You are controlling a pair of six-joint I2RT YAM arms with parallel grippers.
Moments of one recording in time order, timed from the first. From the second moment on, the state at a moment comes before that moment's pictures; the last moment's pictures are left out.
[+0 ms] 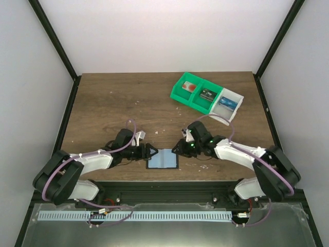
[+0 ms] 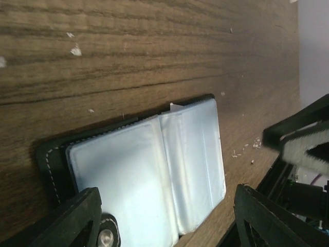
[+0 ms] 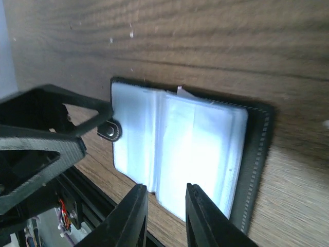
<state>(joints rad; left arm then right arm) -0.57 1.36 0.37 0.23 0.55 -0.77 0.64 1.34 0.64 -0.19 -0.47 0.80</state>
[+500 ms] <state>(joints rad) -0.57 1.36 0.38 0.18 0.51 -0.73 0.73 1.52 0.63 -0.05 -0.47 0.86</state>
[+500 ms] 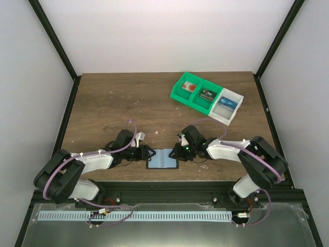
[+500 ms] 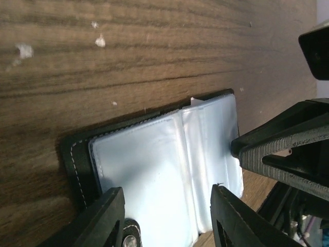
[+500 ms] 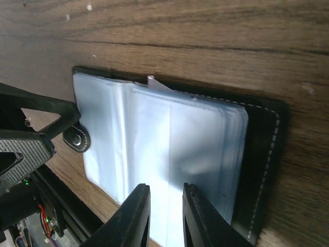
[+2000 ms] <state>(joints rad) -0.63 1.45 0.45 0.17 0.43 -0.74 0.74 1.54 0.58 0.04 -0.47 0.87</state>
